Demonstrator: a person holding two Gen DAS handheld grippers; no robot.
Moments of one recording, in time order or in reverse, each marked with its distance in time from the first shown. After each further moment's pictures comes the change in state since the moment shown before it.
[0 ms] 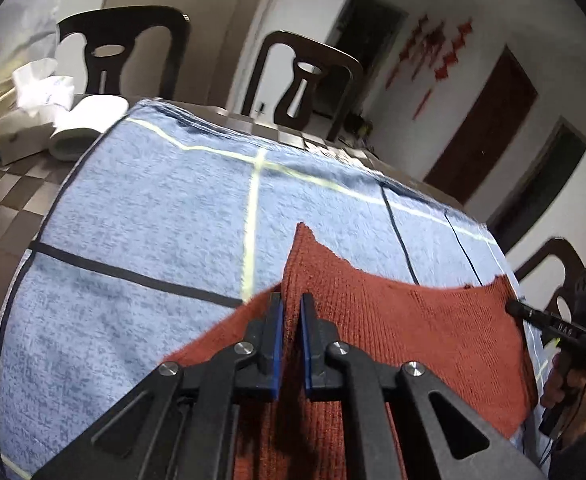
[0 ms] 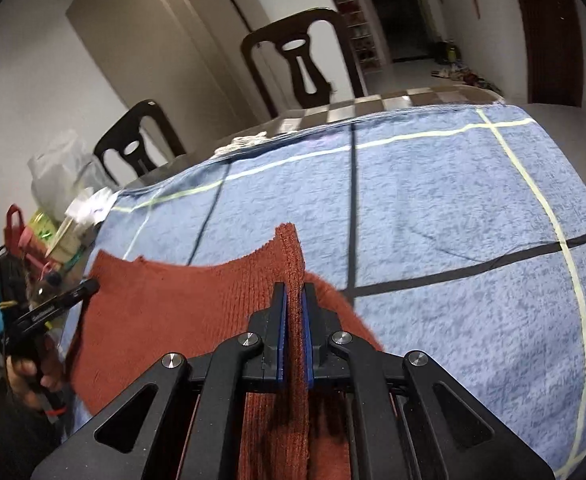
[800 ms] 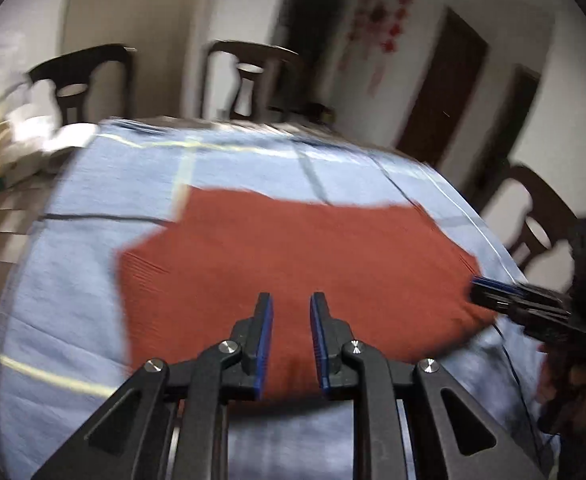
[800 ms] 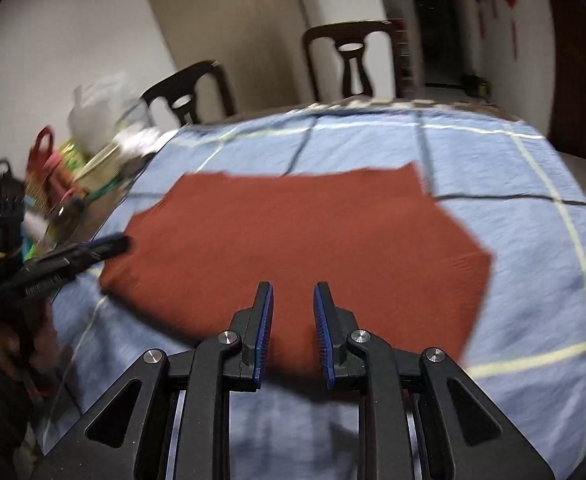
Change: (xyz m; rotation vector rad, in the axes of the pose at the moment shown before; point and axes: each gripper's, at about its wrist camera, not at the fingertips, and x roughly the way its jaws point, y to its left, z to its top) left arm -0.063 -0.076 -0.081 0.231 0.022 -0.057; right arm -0.048 0.095 -0.103 -0.223 -0.001 0.007
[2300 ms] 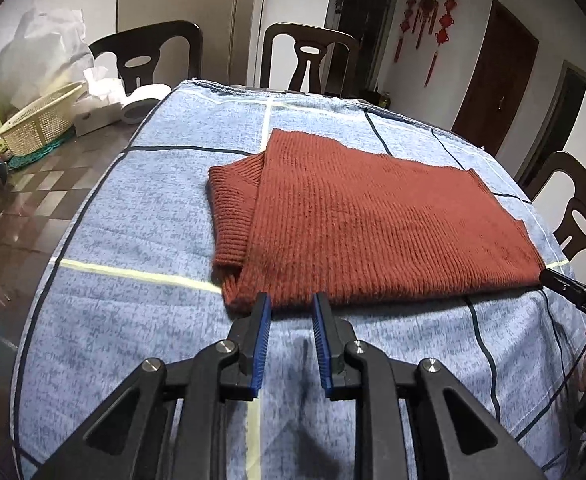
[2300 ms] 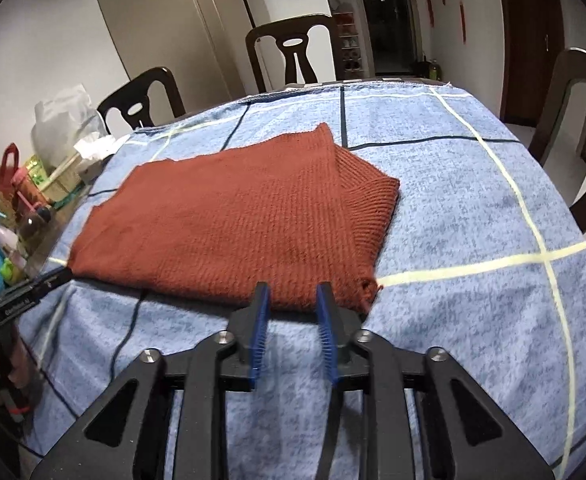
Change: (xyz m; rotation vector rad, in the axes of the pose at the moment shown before) left arm -0.027 0.025 -0.053 -0.095 0.031 0.229; right arm -0.039 -0.039 -0.047 0.132 -0.019 -0.139
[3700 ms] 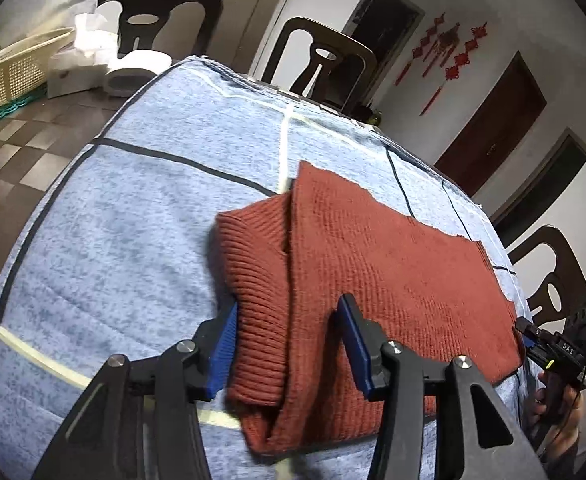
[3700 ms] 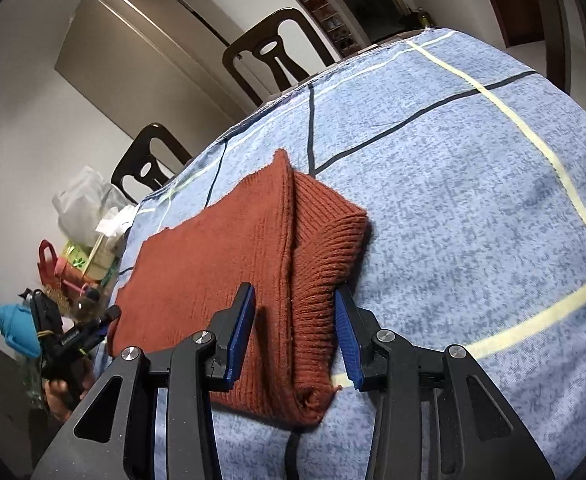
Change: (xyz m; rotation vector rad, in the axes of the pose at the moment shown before) left arm 0.061 0.048 0.056 -0.192 0.027 -0.185; right arm 0.045 -0.074 0.038 0.288 0.012 0.249
